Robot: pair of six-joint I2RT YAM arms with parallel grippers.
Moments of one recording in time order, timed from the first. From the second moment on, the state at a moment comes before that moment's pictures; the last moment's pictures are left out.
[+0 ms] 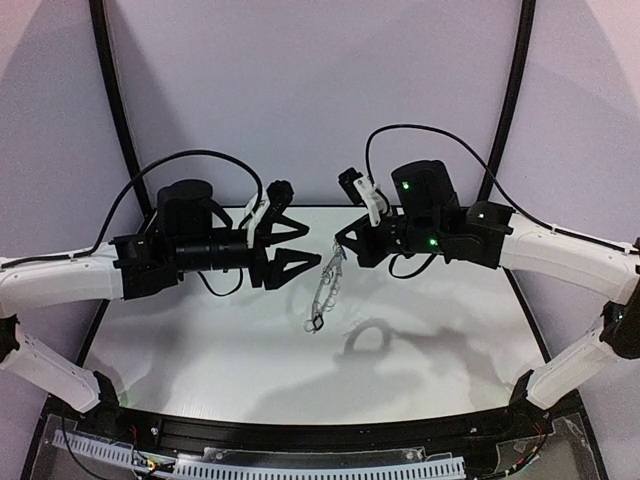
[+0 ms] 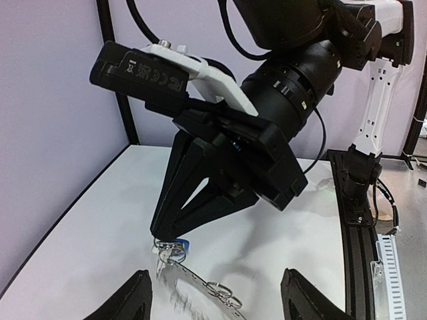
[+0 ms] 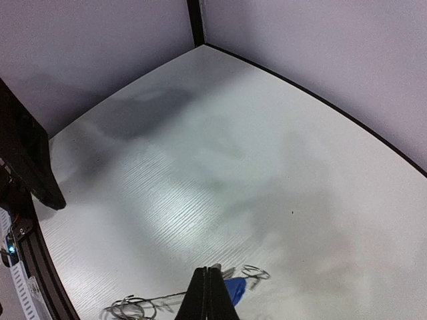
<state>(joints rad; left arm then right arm) -0.93 1.33 1.03 0.13 0.33 0.17 0.92 1.41 1.25 -0.31 0.02 0.11</state>
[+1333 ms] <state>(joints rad) -0.93 1.41 1.14 -0.06 0.33 0.24 0.92 1.32 1.28 -0.41 -0.21 -0.05</state>
